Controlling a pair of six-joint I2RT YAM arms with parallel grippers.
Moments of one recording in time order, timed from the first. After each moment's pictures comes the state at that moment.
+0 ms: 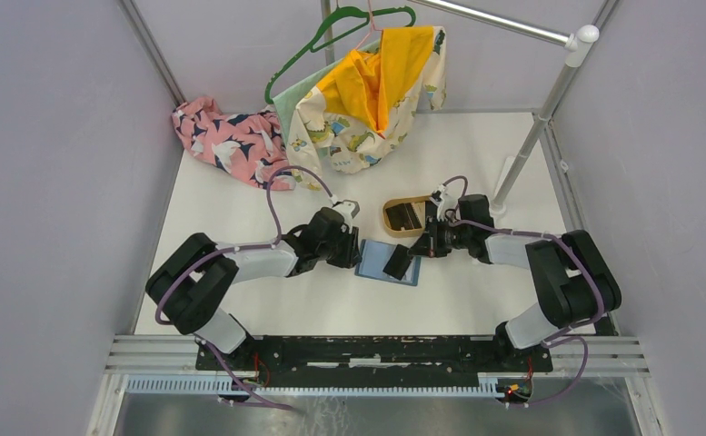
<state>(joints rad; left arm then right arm) -0.75 1.56 0.66 0.12 0.09 -0.43 0.27 1.55 0.54 0.21 -0.73 0.31</state>
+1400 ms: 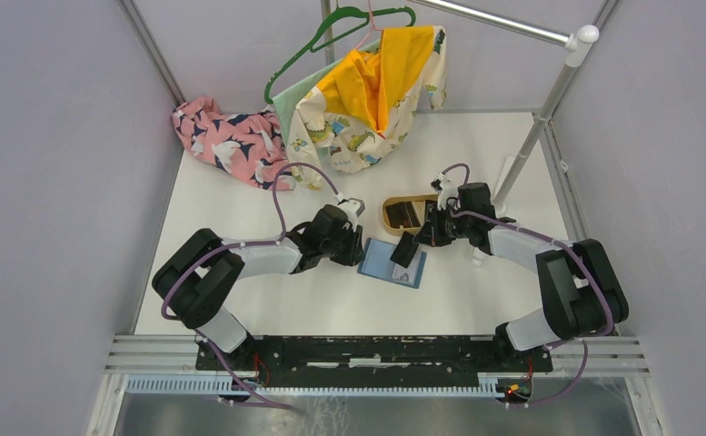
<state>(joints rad) -0.75 1.61 0.70 0.14 0.12 -0.38 0.28 1.48 0.65 0.02 -0.56 0.21</state>
